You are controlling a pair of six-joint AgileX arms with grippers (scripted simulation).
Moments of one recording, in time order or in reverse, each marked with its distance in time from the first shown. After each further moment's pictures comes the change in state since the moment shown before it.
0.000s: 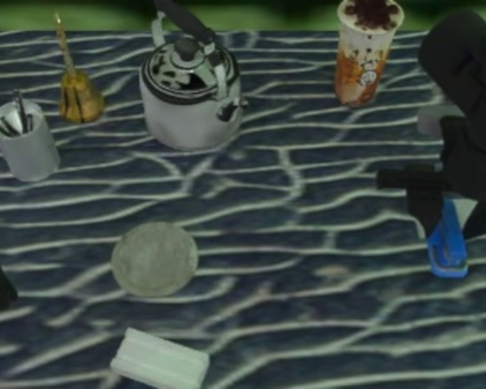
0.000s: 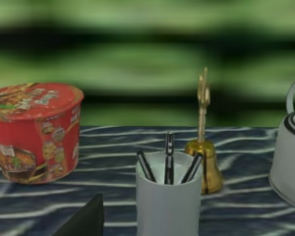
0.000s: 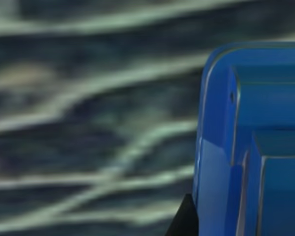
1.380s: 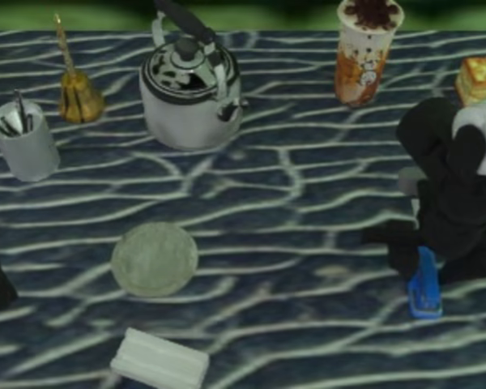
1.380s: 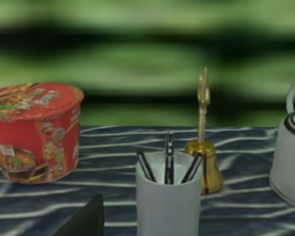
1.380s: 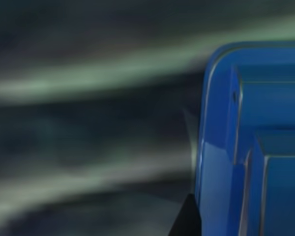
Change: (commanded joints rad) left arm 0.000 0.000 0.000 0.000 0.000 0.000; right arm -0.003 0.138 -0.251 0.388 0.000 0.006
